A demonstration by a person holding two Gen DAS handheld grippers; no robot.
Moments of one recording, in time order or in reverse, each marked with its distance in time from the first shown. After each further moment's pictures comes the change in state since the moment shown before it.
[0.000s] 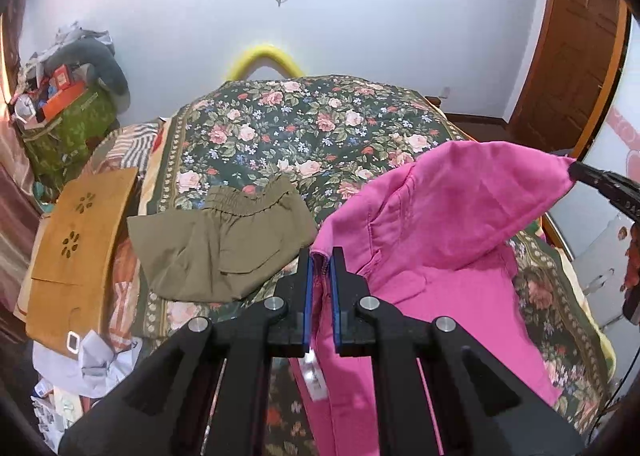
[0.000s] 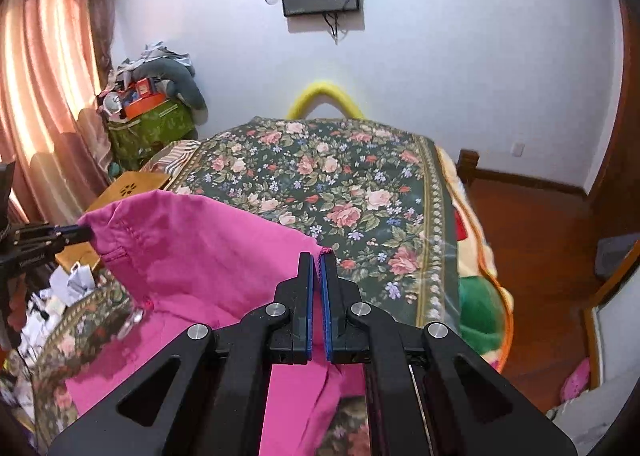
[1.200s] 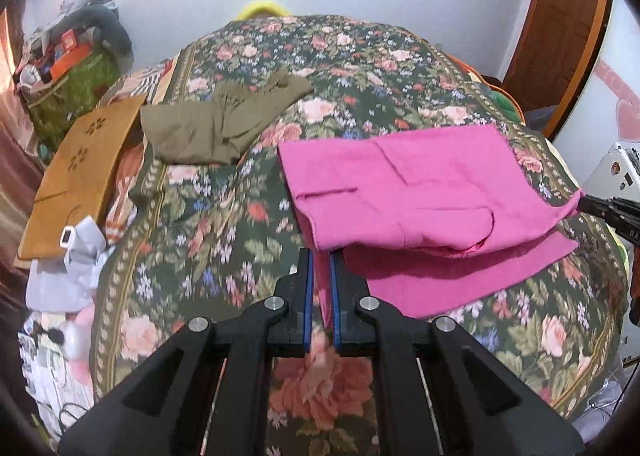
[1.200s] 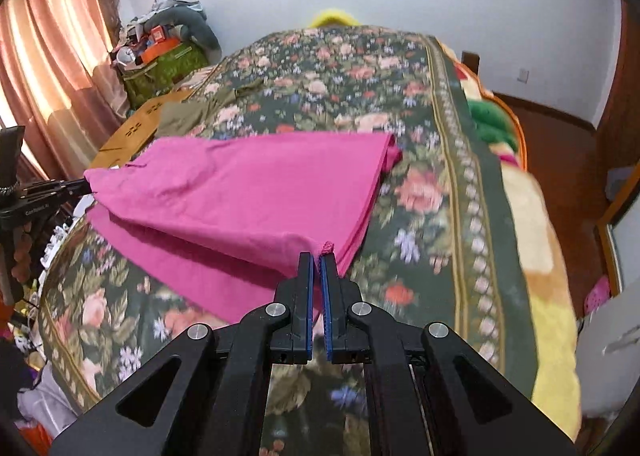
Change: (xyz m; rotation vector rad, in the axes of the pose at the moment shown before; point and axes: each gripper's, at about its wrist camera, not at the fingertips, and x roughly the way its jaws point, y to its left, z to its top) left arm -0.045 -0.008 -0.180 0.000 0.128 -0.007; right arm -0.052 0.026 -0.189 0.077 0.203 0.065
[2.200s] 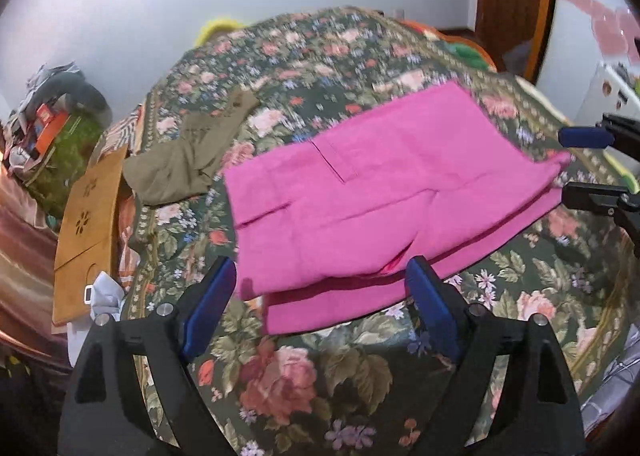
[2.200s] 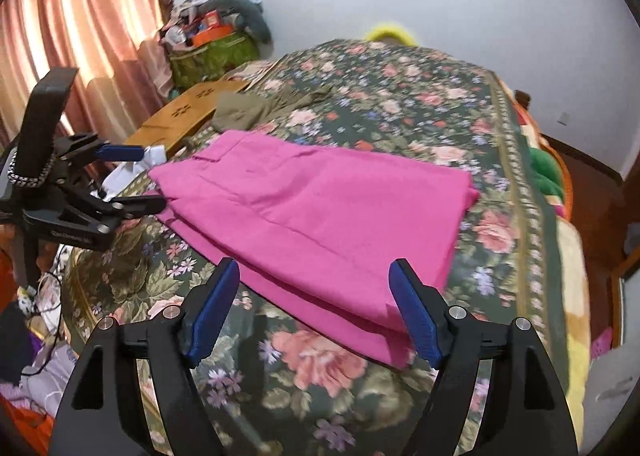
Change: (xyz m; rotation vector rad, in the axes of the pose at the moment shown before) left arm 0.001 -0.075 0.008 0.280 0.046 0.061; right arm 0.004 0.074 0.011 -0.174 -0.018 0.079
